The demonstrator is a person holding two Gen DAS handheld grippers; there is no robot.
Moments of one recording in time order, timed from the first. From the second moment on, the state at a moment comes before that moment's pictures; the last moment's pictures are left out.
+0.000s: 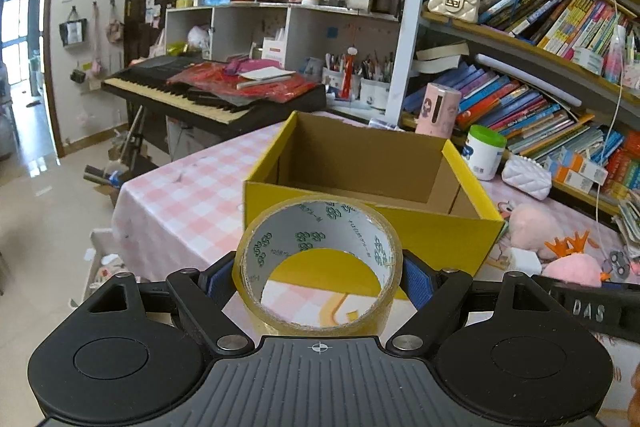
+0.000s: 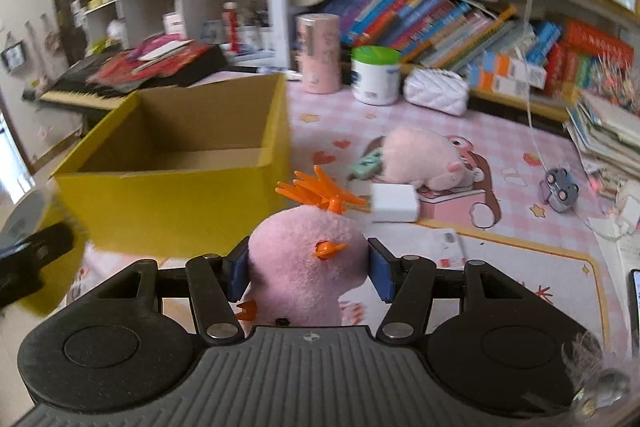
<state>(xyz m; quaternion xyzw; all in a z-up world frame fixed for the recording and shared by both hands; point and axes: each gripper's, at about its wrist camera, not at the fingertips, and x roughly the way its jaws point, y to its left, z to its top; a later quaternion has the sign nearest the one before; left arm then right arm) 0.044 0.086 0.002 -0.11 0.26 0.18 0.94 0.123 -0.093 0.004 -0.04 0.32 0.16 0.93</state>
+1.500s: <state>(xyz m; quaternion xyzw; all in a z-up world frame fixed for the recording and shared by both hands) -0.037 0.159 0.003 -0.10 0.24 0.12 0.96 0.008 -0.012 -0.001 -0.05 0.34 0.17 0.92</state>
